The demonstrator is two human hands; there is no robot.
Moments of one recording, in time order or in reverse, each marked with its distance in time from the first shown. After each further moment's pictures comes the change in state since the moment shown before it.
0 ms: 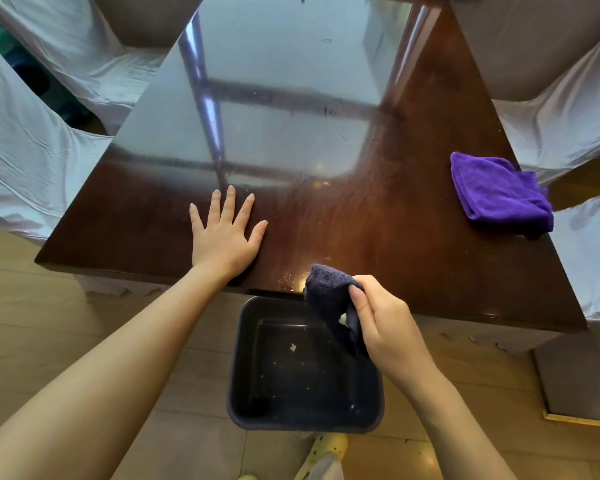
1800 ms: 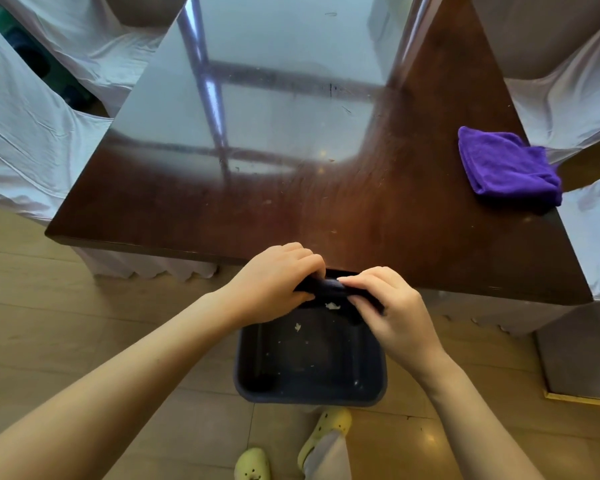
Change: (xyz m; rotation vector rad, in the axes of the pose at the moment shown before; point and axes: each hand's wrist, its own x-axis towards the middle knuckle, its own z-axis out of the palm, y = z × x) left_hand -0.094 0.052 -0.057 -0.320 -0.200 0.724; right_hand -0.020 0.016 0.001 -0.156 -0.017 -0.223
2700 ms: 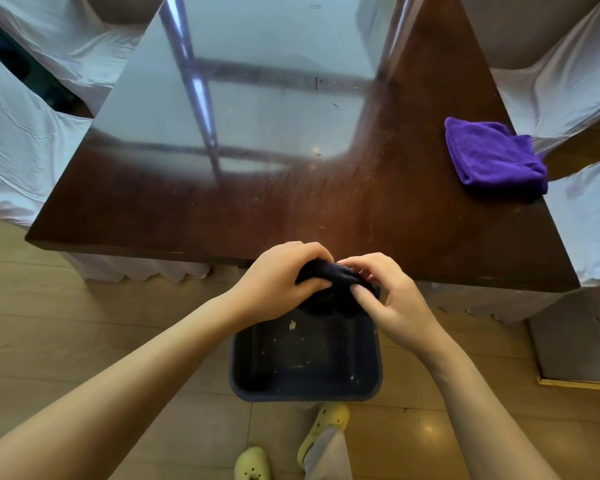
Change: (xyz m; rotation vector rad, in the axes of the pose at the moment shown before) left_hand 0.010 0.018 0.005 -0.325 0.126 -0.083; right_hand 0.001 0.018 -0.009 0.237 -0.122 0.175
